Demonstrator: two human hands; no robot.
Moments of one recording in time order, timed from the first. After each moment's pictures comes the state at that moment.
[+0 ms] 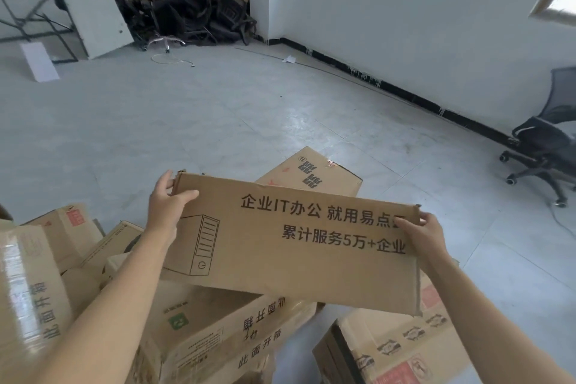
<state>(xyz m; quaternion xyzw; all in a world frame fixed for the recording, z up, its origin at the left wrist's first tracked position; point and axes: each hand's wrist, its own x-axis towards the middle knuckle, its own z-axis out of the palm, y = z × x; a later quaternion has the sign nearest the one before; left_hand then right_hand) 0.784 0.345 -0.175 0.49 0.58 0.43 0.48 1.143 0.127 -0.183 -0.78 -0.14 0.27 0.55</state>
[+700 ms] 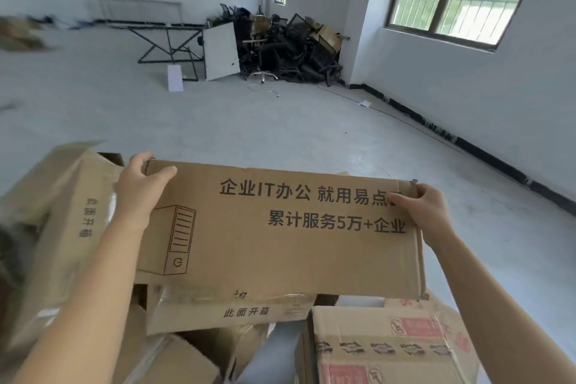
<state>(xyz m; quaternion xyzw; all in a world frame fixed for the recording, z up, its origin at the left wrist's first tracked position) 0.762 0.096 -0.083 0.46 0.66 0.54 0.26 1.174 0.049 -0.078 -0.71 -0.42 0.29 0.49</state>
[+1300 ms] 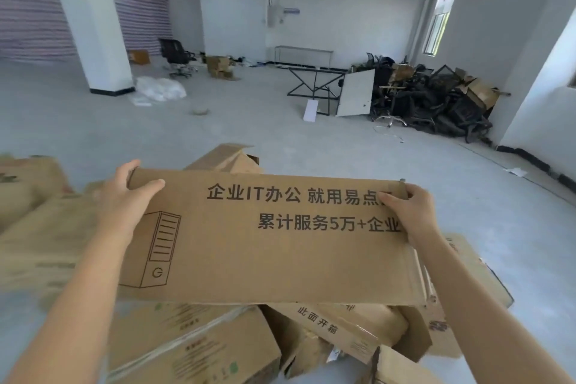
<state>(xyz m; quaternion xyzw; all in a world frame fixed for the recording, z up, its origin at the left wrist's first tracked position) 0.649 -0.153 -0.049 0.28 0.74 0.61 0.08 1.025 0.052 -0.057 -0.56 -0.60 0.37 0.43</state>
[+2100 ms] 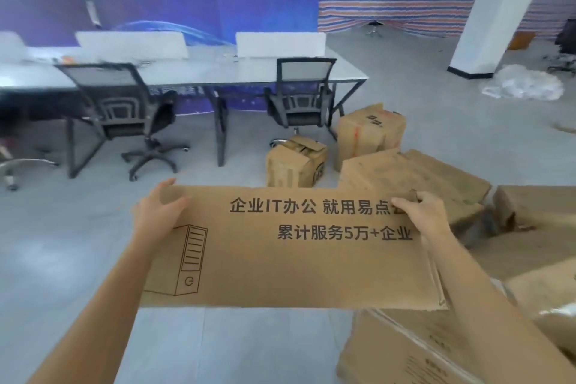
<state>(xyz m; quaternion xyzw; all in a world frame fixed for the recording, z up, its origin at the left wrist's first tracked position) 0.602 -0.659 -0.097 -0.24 0.83 0.49 -0.12 0.548 -0.249 -0.112 -0.19 -0.80 0.56 0.07</state>
